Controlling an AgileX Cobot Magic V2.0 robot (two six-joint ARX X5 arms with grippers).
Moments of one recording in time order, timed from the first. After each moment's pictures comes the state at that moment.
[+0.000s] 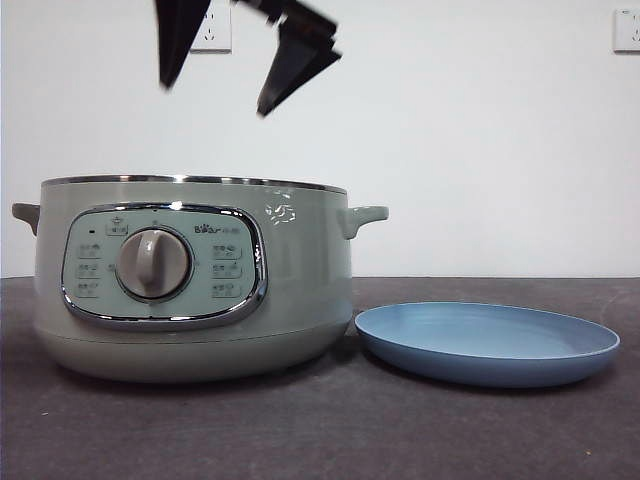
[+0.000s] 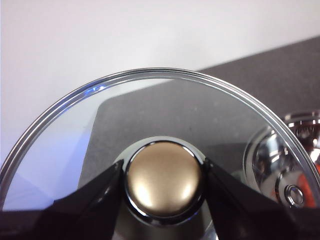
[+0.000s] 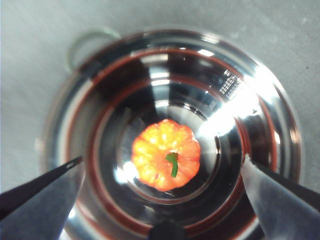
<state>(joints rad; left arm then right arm) -0.48 0.82 1.40 -1.00 -0.57 0.07 0.86 1.97 2.02 -1.00 0.01 -0.11</state>
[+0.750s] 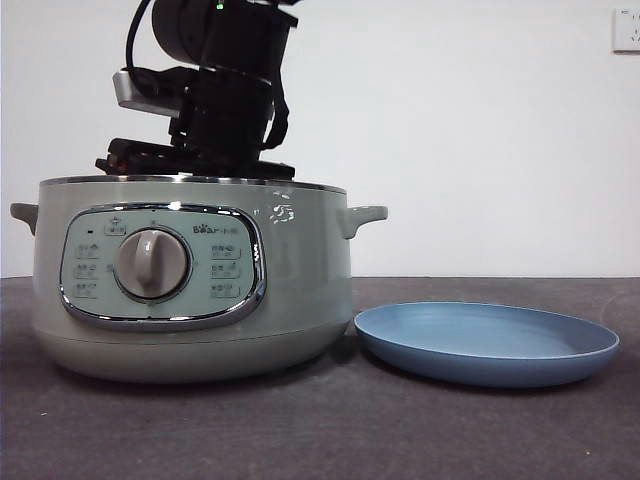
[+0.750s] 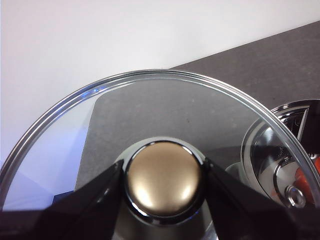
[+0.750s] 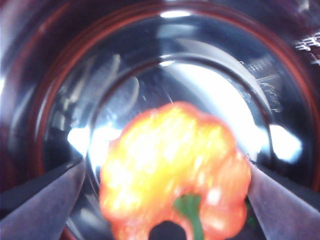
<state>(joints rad) -0.48 0.82 1.40 -1.02 -0.57 0.07 0.86 2.23 2.02 -0.96 0.00 -0.15</state>
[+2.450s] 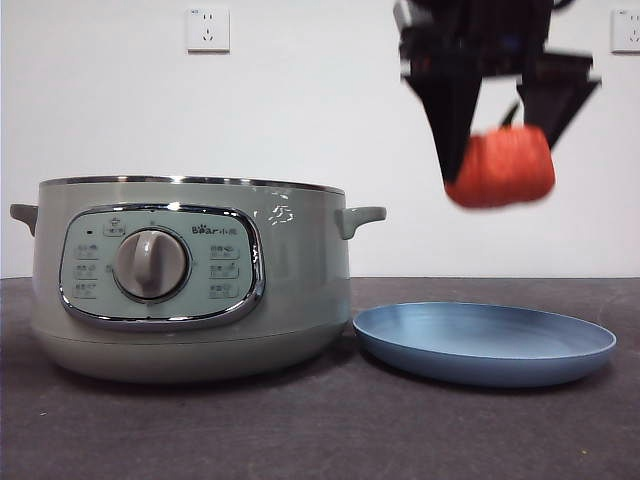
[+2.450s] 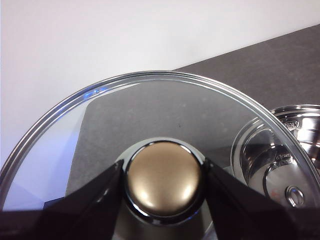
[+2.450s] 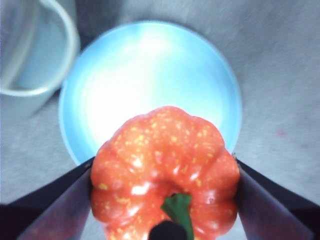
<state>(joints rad) -0.48 0.83 1.40 -1.00 -0.53 0.07 0.54 1.68 1.54 -1.16 0.13 0.08</state>
